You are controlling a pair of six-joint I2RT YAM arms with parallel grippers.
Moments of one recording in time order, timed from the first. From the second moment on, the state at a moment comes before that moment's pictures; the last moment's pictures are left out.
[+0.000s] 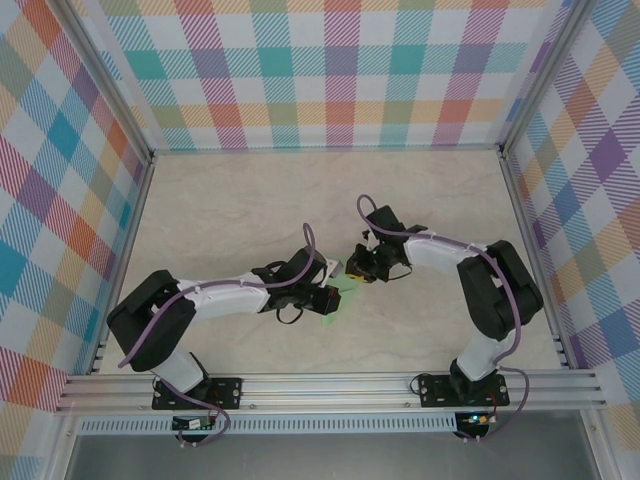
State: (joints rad) left arm -0.86 1.58 0.80 -0.13 0.29 -0.51; right arm 0.53 1.74 1.00 -0.43 -0.46 0.79
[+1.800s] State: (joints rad) left arm -0.77 1.73 0.90 -0.25 0.32 -0.45; right arm 0.53 1.89 1.14 -0.55 -0.43 0.60
